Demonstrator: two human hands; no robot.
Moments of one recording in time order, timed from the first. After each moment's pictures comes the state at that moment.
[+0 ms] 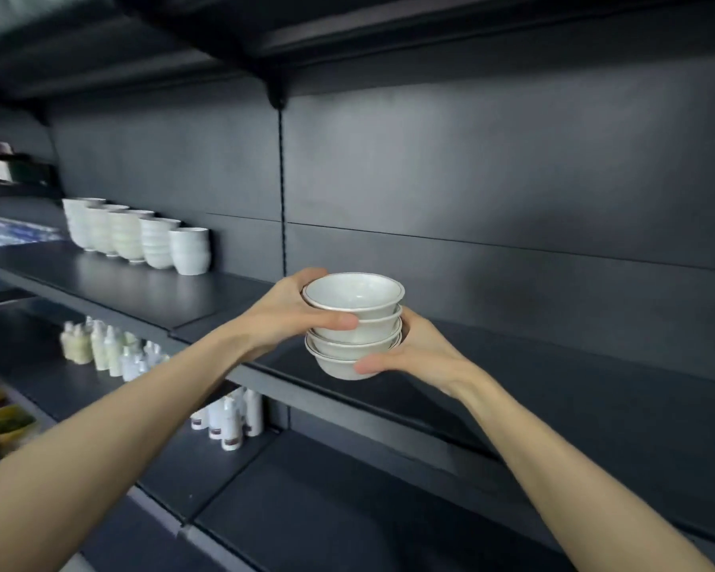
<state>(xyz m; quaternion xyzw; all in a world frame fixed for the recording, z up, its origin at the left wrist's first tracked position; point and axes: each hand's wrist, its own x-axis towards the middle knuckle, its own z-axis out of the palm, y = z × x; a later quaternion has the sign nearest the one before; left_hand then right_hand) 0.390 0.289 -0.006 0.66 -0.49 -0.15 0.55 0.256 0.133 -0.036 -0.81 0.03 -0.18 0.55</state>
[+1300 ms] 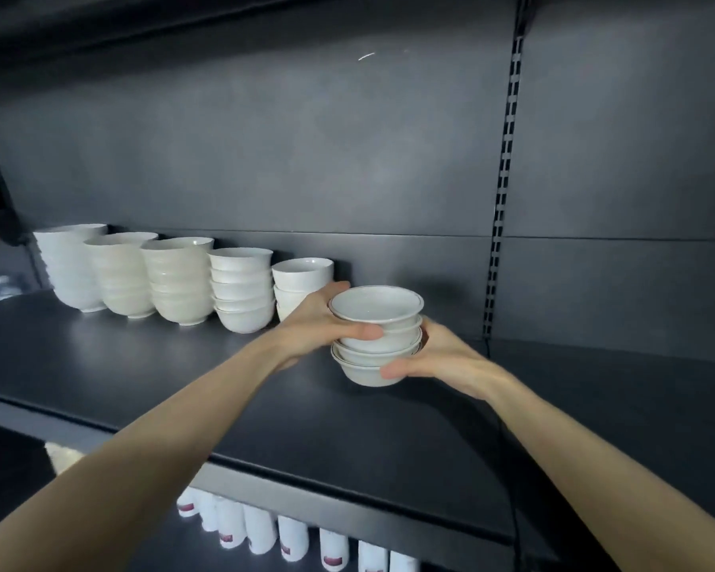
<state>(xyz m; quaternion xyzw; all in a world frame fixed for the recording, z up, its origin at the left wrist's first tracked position) 0.994 0.352 -0.033 0.64 -0.54 -0.22 0.50 0.837 0.224 -0.070 -0.79 0.13 -0.20 0.57</state>
